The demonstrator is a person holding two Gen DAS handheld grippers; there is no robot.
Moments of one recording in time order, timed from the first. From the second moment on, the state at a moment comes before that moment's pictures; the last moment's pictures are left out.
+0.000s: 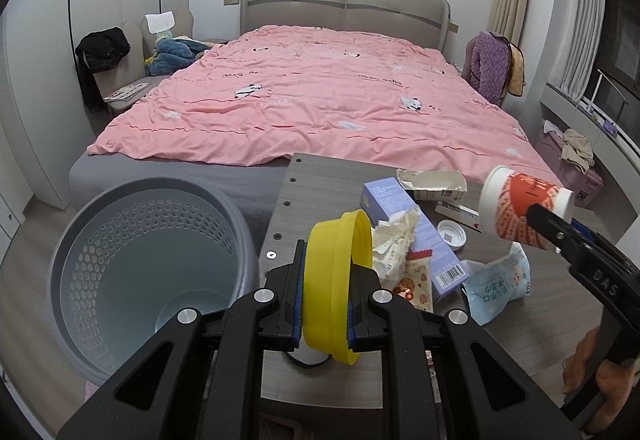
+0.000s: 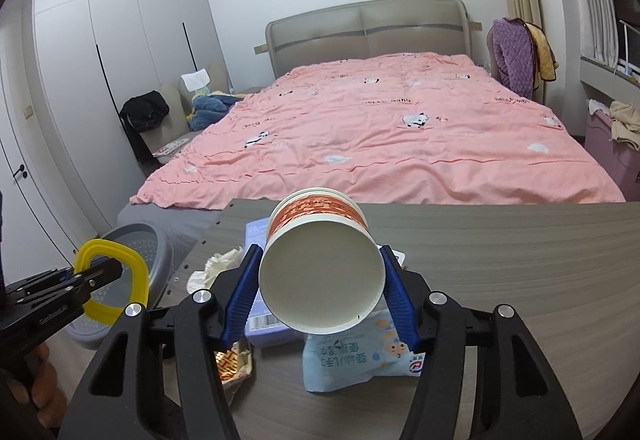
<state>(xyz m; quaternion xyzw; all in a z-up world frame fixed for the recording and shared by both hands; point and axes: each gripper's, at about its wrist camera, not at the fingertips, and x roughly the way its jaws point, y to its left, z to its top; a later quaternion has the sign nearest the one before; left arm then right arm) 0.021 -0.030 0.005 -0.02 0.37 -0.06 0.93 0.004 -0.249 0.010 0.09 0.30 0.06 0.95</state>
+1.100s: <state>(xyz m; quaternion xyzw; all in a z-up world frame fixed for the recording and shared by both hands) 0.058 0.152 -0.046 -0.06 0.42 0.05 0.91 0.059 -0.016 -0.008 0.02 0.38 0.27 0.89</state>
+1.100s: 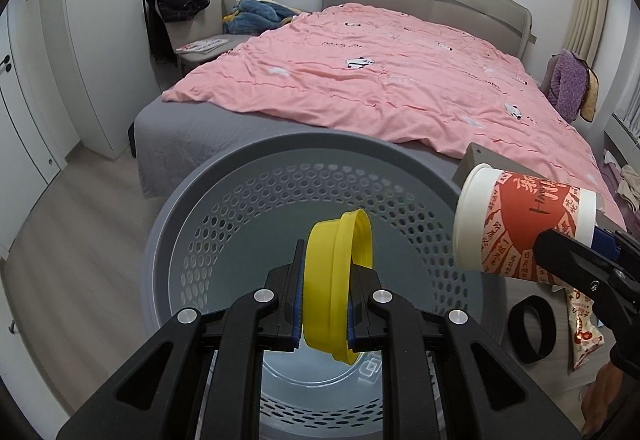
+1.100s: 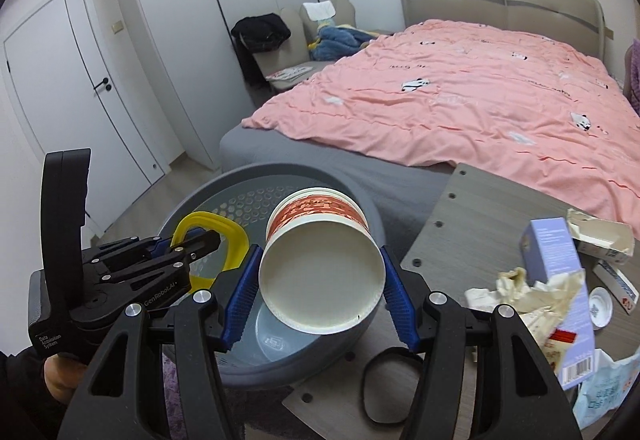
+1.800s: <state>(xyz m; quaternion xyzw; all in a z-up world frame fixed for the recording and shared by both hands) 0.053 0.179 -0.049 -0.07 0.41 0.07 0.91 0.070 0.015 -0.021 -0.01 0.39 0.28 0.88</state>
